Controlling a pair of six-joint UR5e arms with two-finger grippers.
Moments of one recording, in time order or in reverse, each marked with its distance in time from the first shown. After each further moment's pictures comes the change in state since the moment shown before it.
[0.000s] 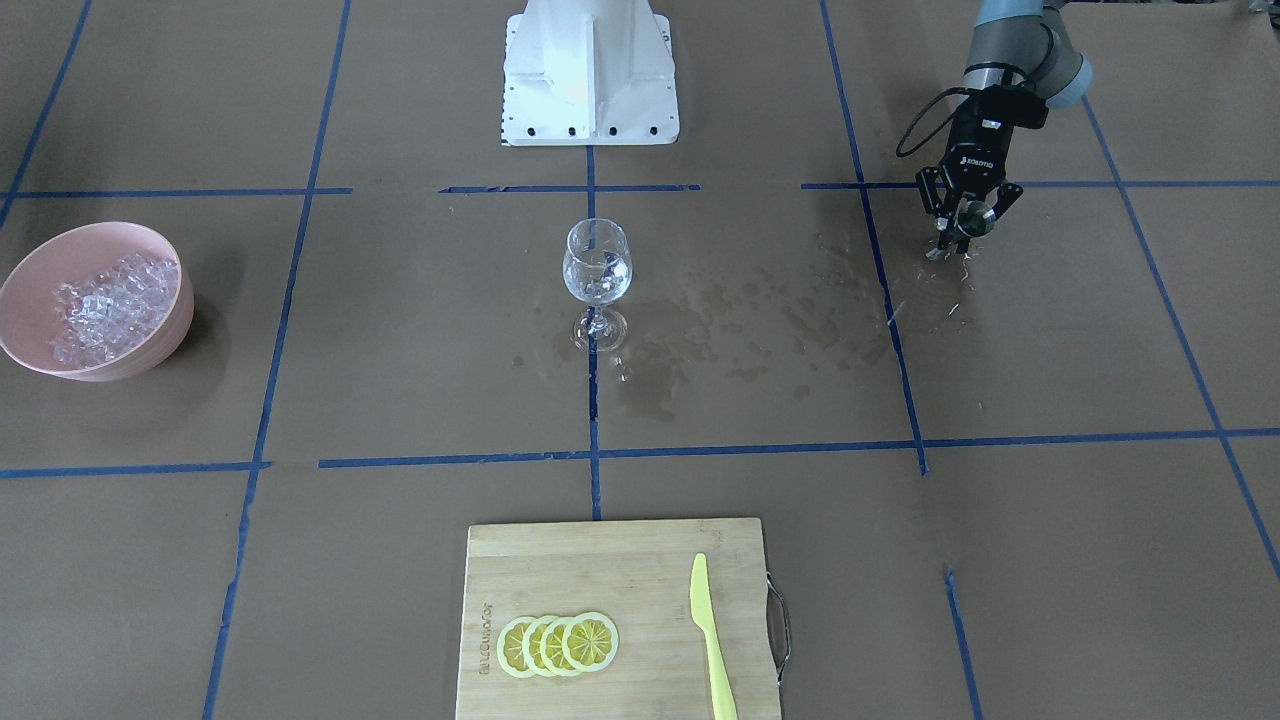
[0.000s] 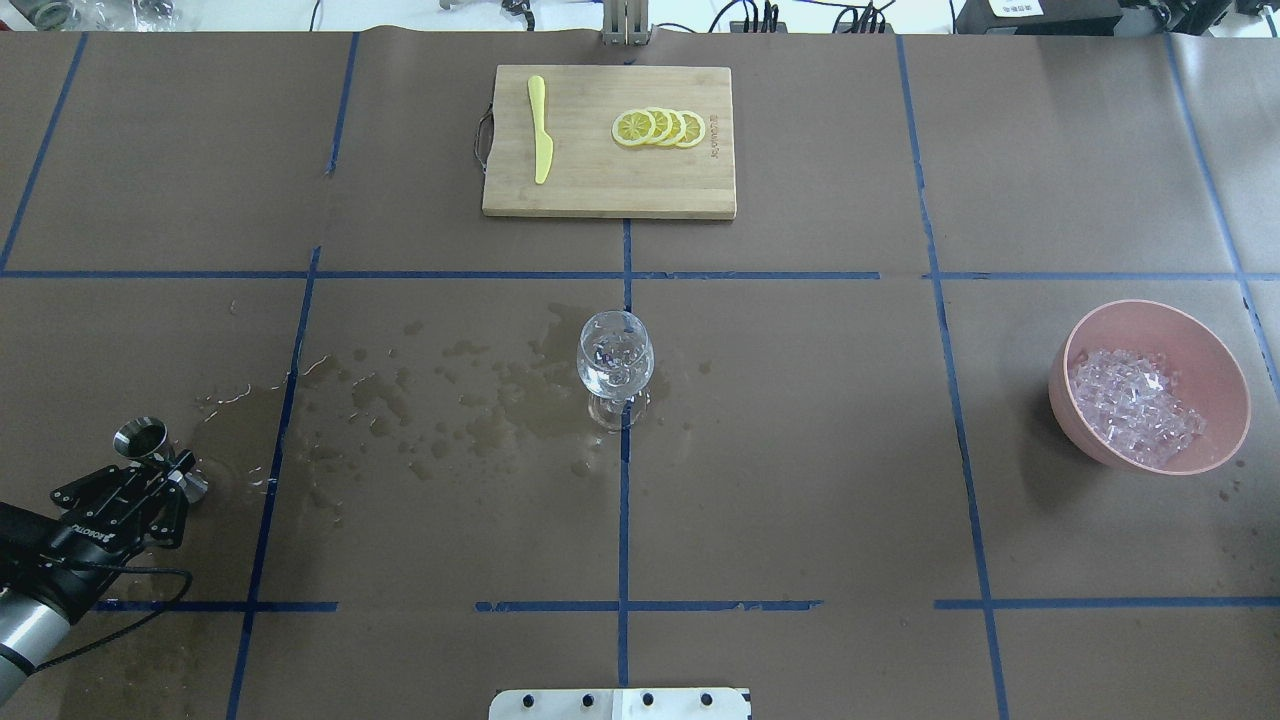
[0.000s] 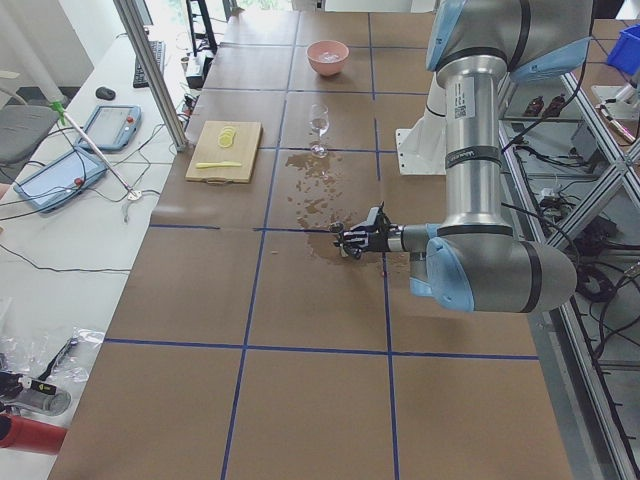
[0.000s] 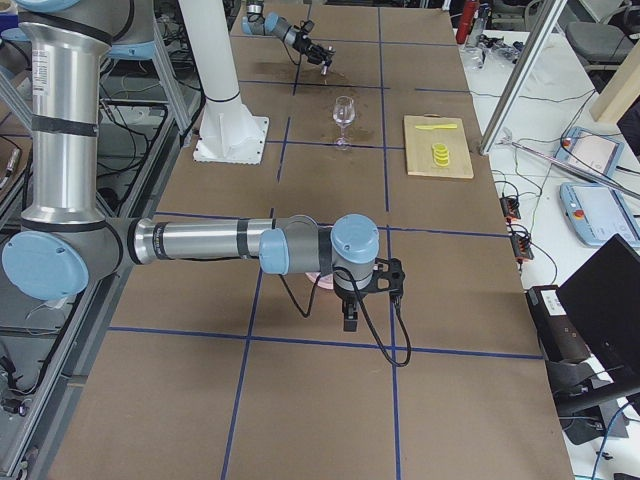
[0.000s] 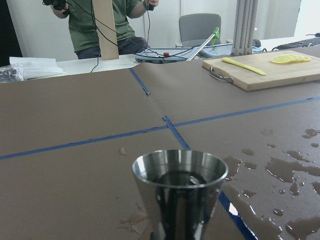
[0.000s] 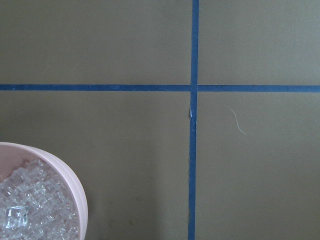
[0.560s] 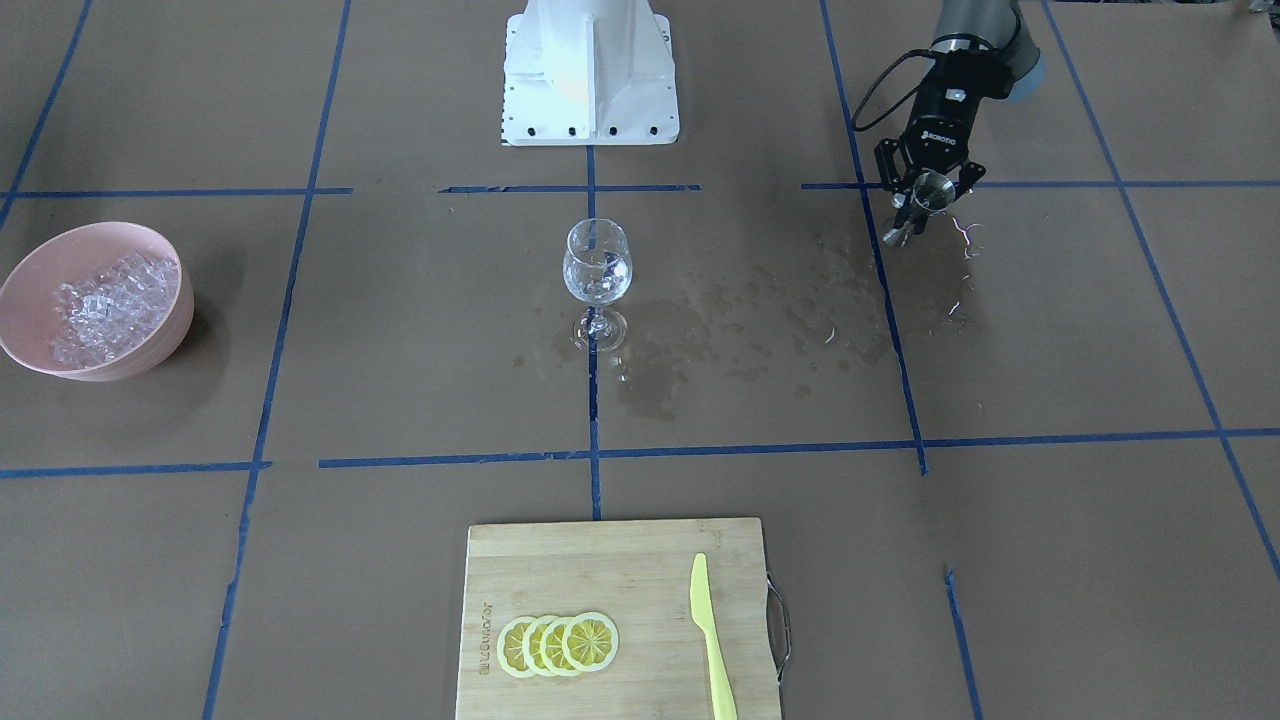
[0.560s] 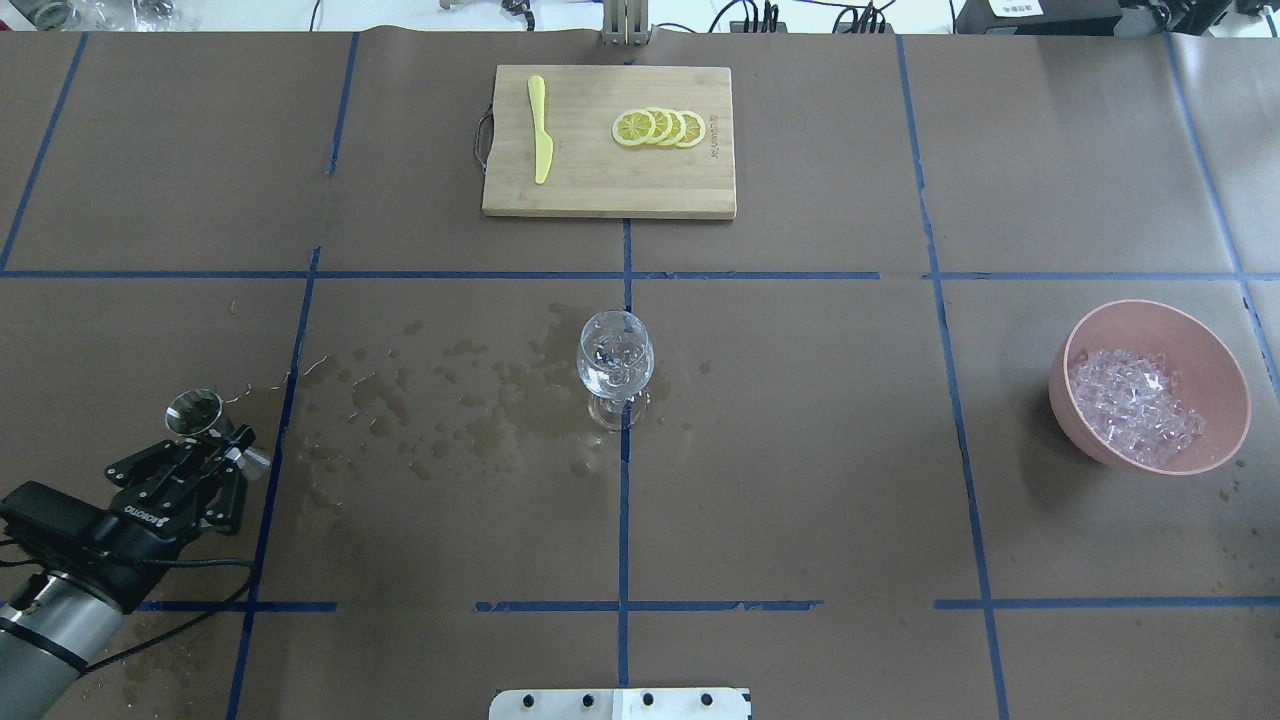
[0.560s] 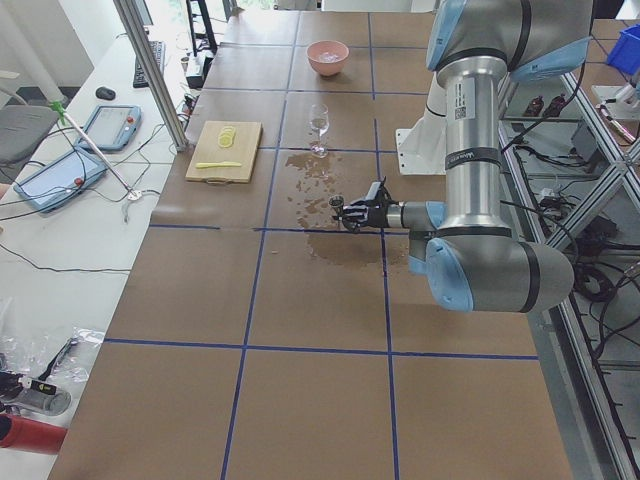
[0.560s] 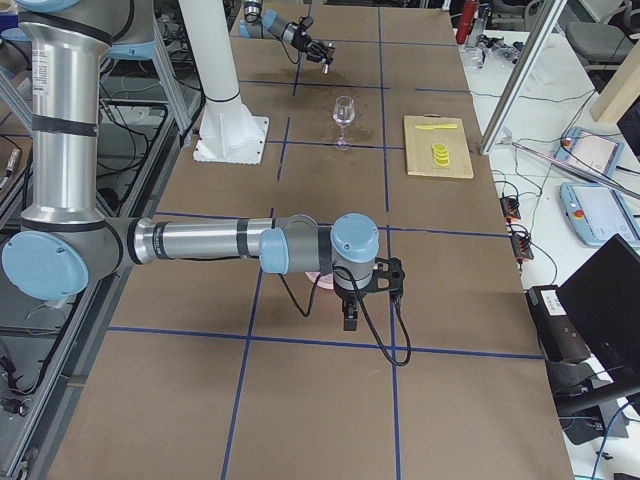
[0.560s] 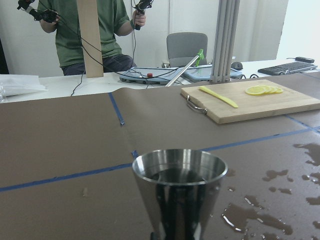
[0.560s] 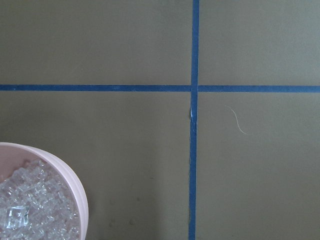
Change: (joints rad) left arm -0.028 -0.121 -0.115 -0.010 0.000 0.208; right arm 0.000 0.000 0.002 0.000 0.000 0.001
